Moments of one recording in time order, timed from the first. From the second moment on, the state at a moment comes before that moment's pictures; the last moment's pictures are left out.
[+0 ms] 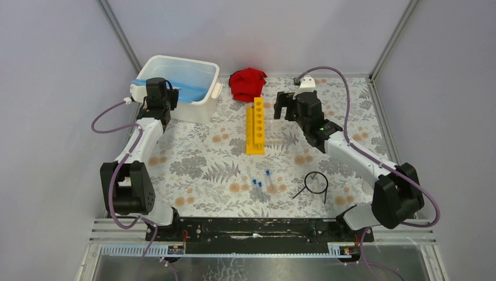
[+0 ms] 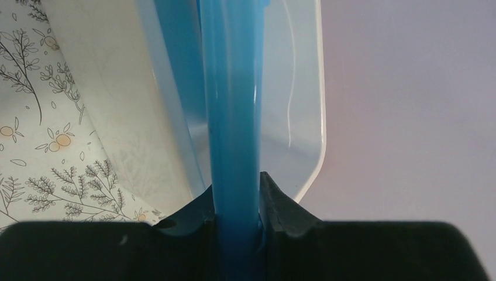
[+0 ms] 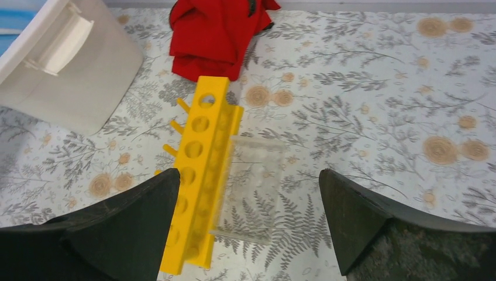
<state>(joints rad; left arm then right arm) 0.05 1.50 1.16 -0.14 -0.22 -1.28 0.51 1.41 1.02 0.04 0.24 0.27</state>
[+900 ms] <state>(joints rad) 0.06 1.47 1.20 -0.33 -0.08 -1.19 0.71 1.63 1.23 0.00 0.28 0.27</state>
